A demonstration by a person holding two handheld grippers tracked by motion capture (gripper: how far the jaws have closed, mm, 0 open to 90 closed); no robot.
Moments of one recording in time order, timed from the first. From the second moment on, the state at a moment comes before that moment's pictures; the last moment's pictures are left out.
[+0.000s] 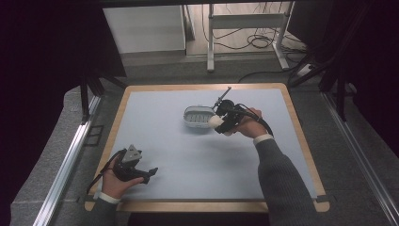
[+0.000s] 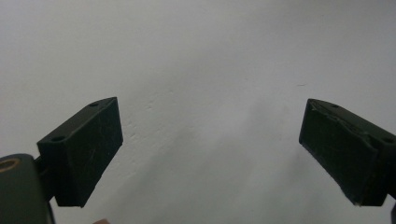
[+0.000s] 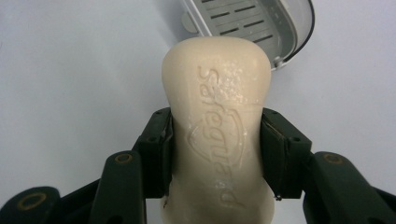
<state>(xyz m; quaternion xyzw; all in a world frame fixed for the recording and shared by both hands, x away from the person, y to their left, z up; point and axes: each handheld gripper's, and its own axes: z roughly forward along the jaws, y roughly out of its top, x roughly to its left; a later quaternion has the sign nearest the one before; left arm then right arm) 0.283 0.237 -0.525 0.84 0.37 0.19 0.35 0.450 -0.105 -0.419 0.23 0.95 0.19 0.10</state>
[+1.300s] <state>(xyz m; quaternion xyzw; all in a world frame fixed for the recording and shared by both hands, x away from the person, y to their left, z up) 0.283 0.236 -0.527 0.84 0.37 0.19 0.35 0.495 -0.076 -0.422 0.21 0.96 0.18 0.11</state>
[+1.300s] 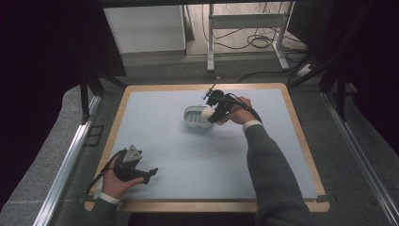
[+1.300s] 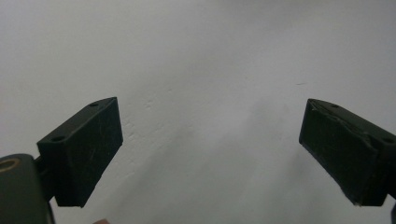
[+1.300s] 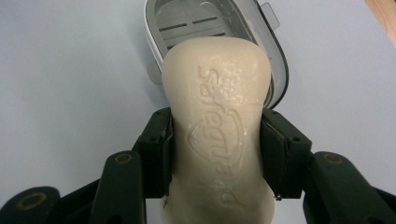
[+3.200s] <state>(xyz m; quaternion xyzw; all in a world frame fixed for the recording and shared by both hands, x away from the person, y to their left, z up) 0.285 0.237 -0.530 0.84 0.38 0.18 0.35 0.518 -0.036 -0.432 0.17 0.96 0.22 0.10</state>
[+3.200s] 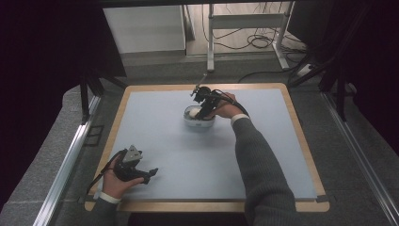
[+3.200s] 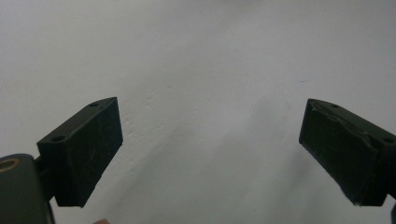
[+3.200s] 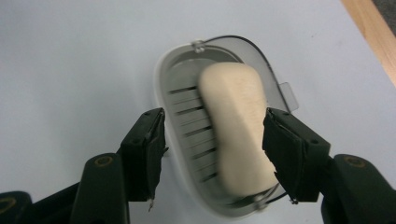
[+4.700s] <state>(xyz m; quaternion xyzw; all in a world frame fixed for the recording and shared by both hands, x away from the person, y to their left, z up) 0.283 0.234 -0.528 0.84 0.37 0.19 0.35 0.366 -0.205 -0.463 0.32 0.85 0.38 0.18</state>
